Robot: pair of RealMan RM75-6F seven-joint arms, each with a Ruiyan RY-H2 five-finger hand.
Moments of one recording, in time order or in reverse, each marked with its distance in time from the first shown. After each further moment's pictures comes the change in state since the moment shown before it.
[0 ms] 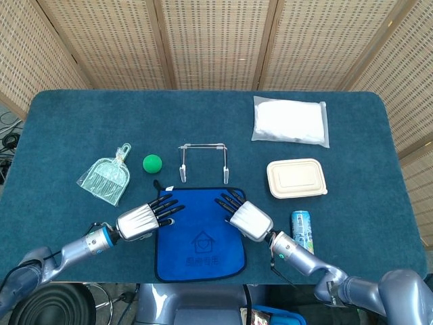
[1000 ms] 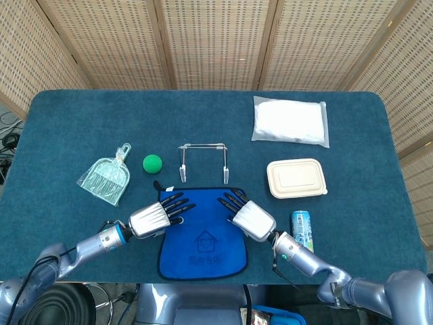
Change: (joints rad) left arm -0.053 -0.106 0.042 0.104 -0.077 0.011 -0.065; right arm -0.012 0.036 0.000 -0.047 0.008 0.009 -0.017
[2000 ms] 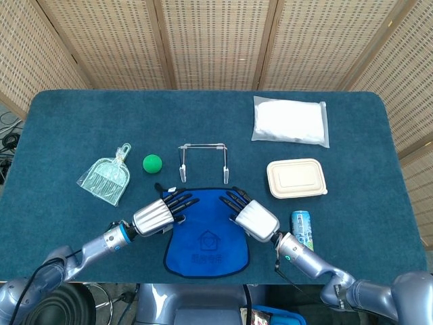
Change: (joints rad) left arm -0.005 -0.018 -0.019 -0.049 -0.072 0.014 -0.009; right arm -0.017 0.034 0.010 -0.051 -0.004 0.037 0.000
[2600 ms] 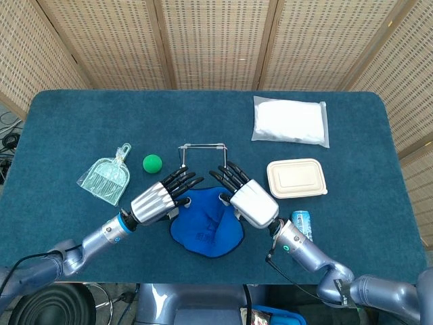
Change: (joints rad) left arm -0.073 0.172 -0.148 -0.361 -0.065 0.058 0.109; right arm 0.037 0.155 0.176 -0.308 0.071 0.041 -0.055
